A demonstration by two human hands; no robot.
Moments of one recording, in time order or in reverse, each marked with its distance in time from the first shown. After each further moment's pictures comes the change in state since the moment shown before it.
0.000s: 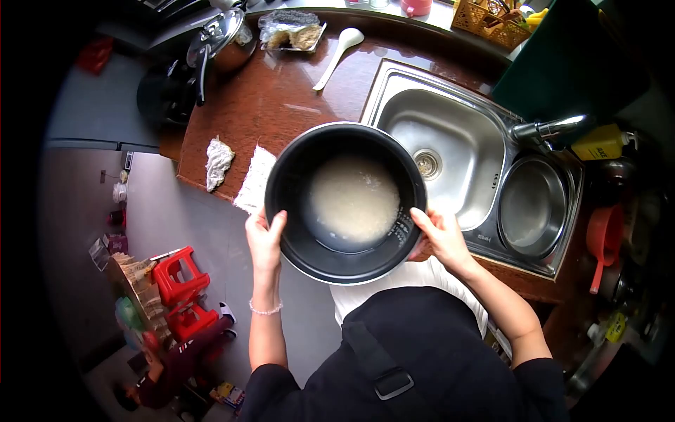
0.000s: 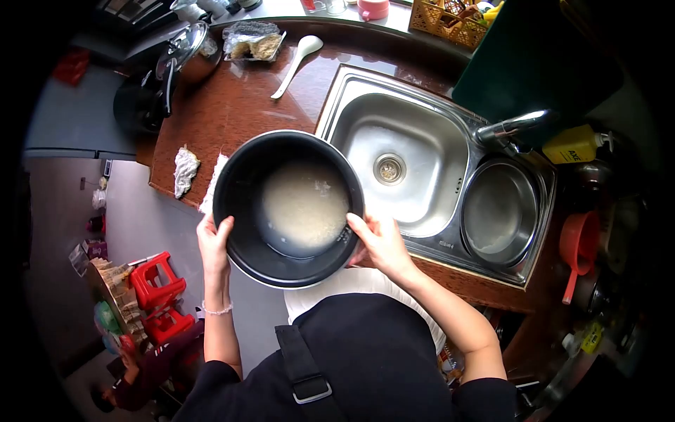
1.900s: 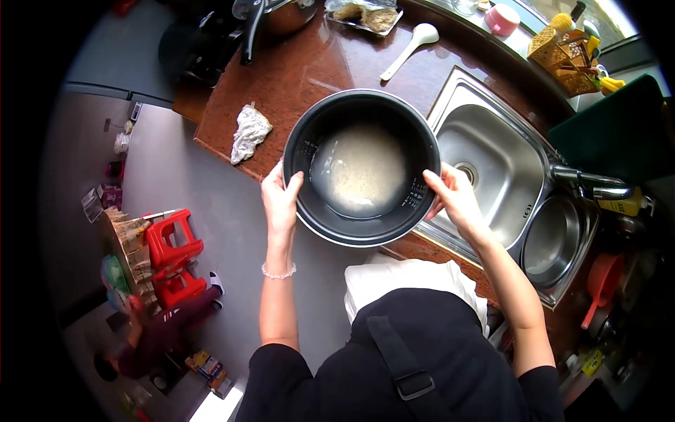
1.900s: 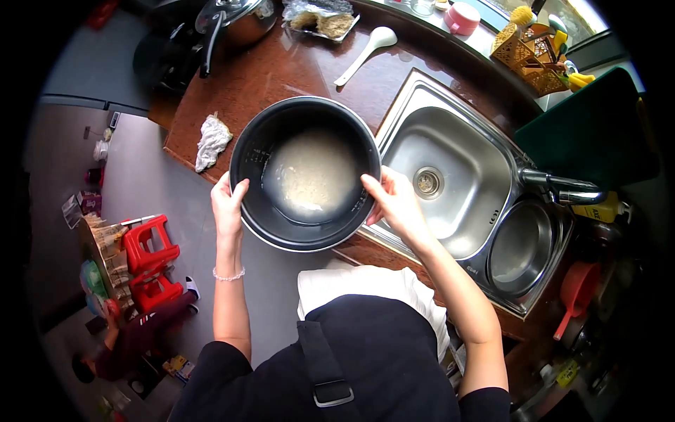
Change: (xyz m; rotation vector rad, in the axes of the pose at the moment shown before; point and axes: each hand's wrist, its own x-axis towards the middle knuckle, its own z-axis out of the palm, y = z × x) left_hand 0.074 -0.035 -0.074 0.012 0.122 0.003; right_hand 0.120 -0.016 0.066 -0.242 -0.091 -0.008
